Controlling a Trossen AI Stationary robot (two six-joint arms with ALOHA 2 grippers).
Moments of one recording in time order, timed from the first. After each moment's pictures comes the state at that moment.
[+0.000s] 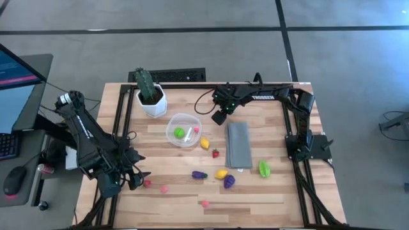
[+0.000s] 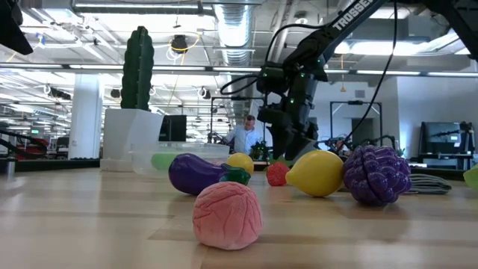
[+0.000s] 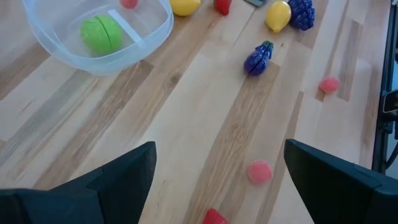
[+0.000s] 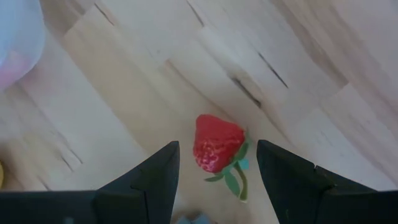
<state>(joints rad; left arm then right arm) -1.03 1.10 0.88 -1.06 -0.71 -1.48 -0.44 1.95 1.32 -0.63 -0.08 0.21</state>
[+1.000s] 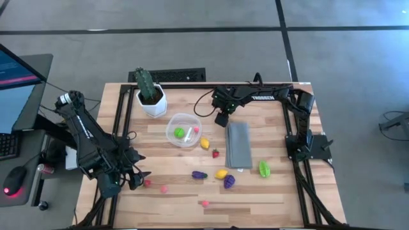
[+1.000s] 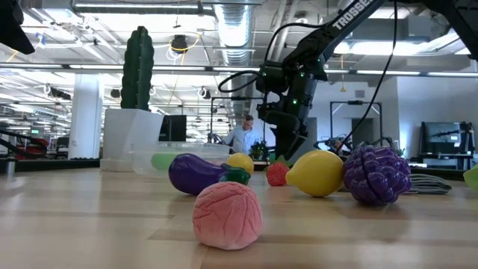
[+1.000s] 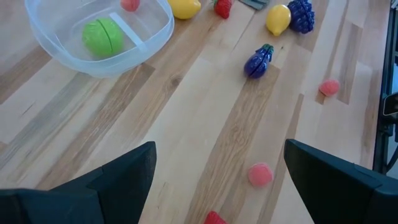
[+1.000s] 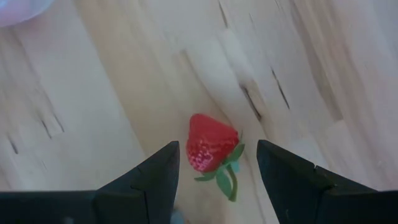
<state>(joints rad) -1.03 1.10 0.88 -1.06 -0.72 -1.48 -0.43 1.95 1.32 -0.63 -0.05 -0.07</state>
